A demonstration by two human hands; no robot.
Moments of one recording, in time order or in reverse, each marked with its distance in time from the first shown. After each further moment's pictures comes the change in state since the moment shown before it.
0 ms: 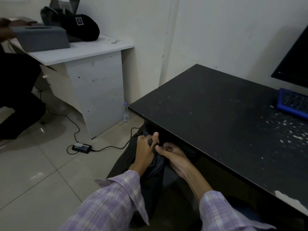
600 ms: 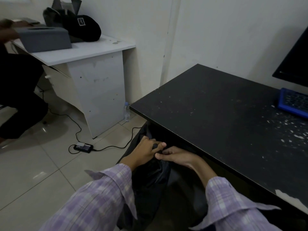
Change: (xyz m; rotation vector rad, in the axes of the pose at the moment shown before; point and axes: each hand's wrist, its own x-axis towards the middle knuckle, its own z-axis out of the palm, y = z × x) left_hand 0.010 -0.001 -0.025 0.480 -0.585 0.154; right_hand 0.012 -0.015 -0.023 -0.567 -0.302 0.196
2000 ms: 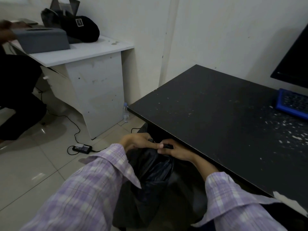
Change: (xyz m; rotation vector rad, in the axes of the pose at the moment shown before) left_hand 0.028 0.002 -0.049 -0.407 -0.525 -0.417; right_hand 0.017 -0.004 -0.016 -0.219 0.147 -0.283
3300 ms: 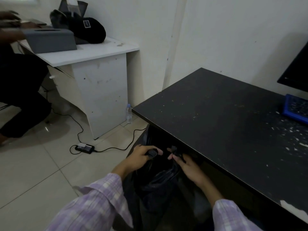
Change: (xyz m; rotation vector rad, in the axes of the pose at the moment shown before) left_hand -0.008 -0.049 0.046 0.019 0.392 0.285; right_hand -0.042 0.028 0.023 0.294 0.263 0.145
